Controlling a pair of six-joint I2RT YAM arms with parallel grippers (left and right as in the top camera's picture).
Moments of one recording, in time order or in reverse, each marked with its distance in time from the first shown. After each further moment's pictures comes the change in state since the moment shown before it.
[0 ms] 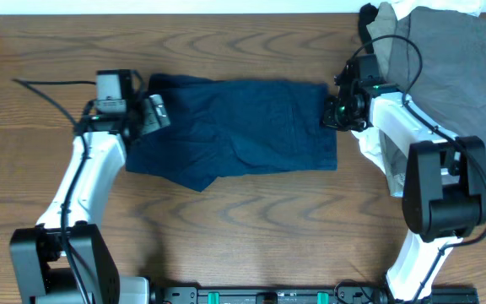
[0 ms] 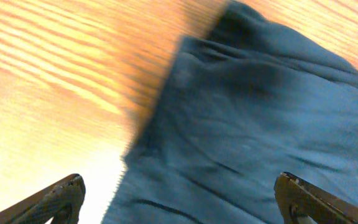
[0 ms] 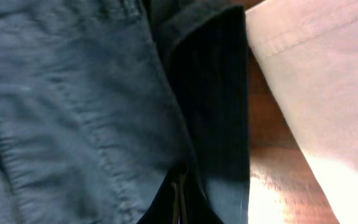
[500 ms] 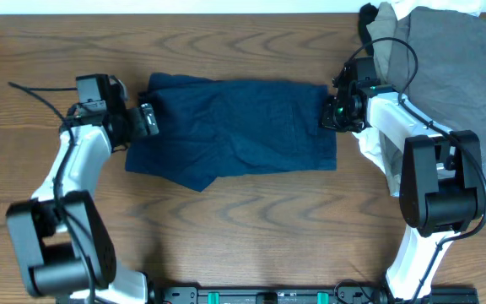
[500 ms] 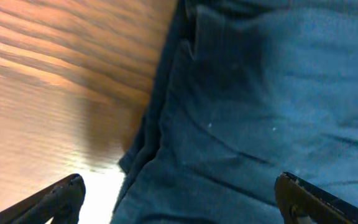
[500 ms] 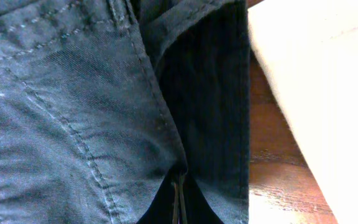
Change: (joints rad) left arm 0.105 0.143 0.000 0.015 0.208 0.153; right arm 0.000 0.031 0.004 0.018 -0.002 -0.006
